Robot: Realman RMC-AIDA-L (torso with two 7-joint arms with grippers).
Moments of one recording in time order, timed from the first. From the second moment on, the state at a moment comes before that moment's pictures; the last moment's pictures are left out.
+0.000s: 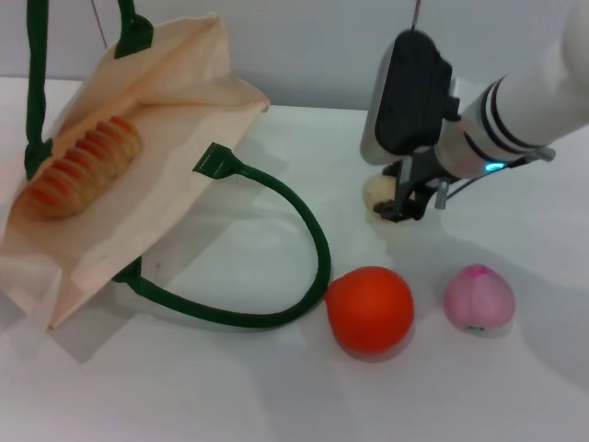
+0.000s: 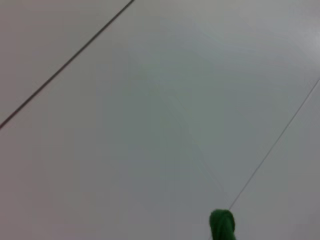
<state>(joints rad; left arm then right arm) -0.59 -1.81 0.34 0.35 -1.64 -1.63 1.35 0.99 2.02 -1.72 -0.76 -2.46 -0.96 2.16</state>
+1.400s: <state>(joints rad) -0.73 -1.85 0.41 0.34 -1.51 -1.75 1.34 0.99 2.04 -2.06 -1.17 -2.28 -0.79 2.16</state>
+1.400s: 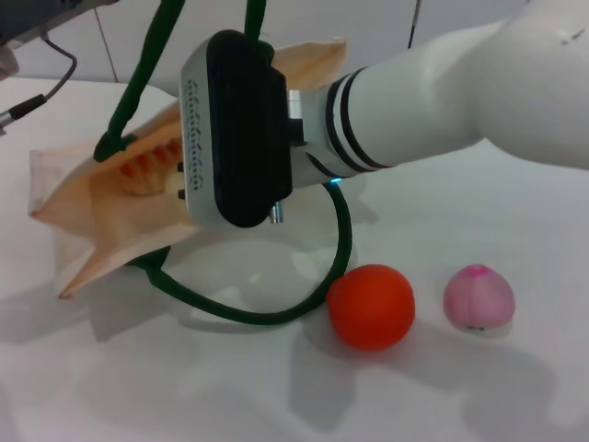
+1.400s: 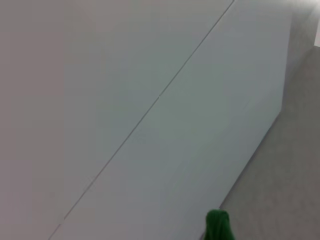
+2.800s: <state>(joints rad) -0.57 -1.82 0.38 0.34 -1.68 -1.61 1.42 0.47 2.03 -1.99 -1.45 -2.39 -0.40 2.23</state>
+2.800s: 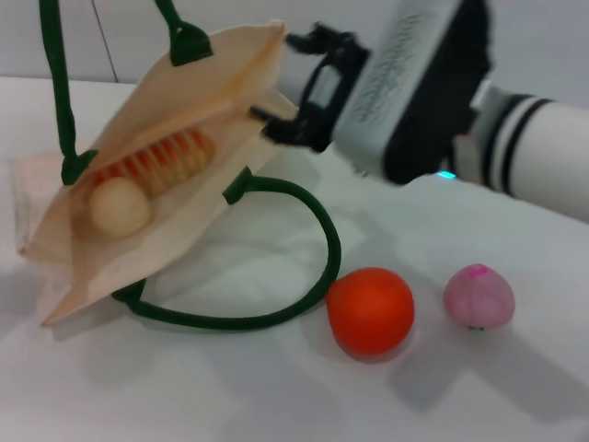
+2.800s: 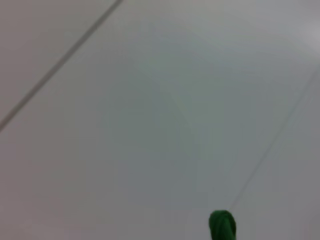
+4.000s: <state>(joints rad) -0.60 -2.03 0.31 0.11 -2.05 -1.19 2.68 0.45 2.03 -2.05 -0.73 -2.08 0.75 2.82</state>
